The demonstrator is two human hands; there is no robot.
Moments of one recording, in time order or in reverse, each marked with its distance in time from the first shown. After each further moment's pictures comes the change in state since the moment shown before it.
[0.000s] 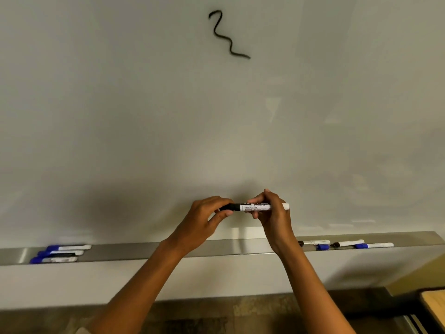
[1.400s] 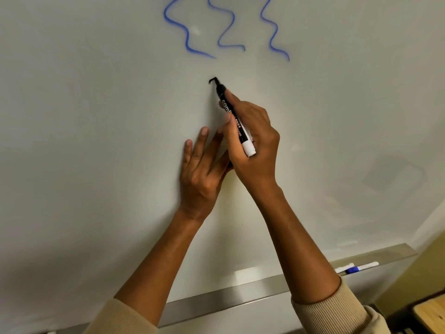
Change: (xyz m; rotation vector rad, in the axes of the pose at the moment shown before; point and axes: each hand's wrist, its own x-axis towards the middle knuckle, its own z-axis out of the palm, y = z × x) left_hand 0.164 0.018 -0.060 0.659 0.822 0.608; right_hand 0.074 -0.161 0.136 -0.606 0.226 -1.291
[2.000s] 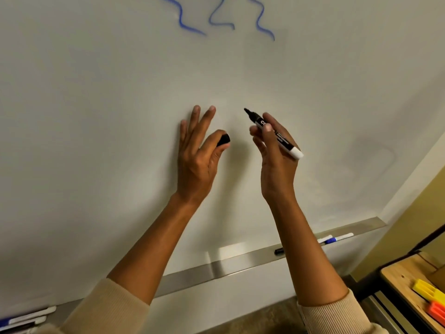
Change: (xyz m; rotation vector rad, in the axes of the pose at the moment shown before) left_hand 0.005 0.026 -0.038 -0.317 -0.158 -0.211; right_hand -0.053 -0.013 -0.059 0.520 0.190 0.692
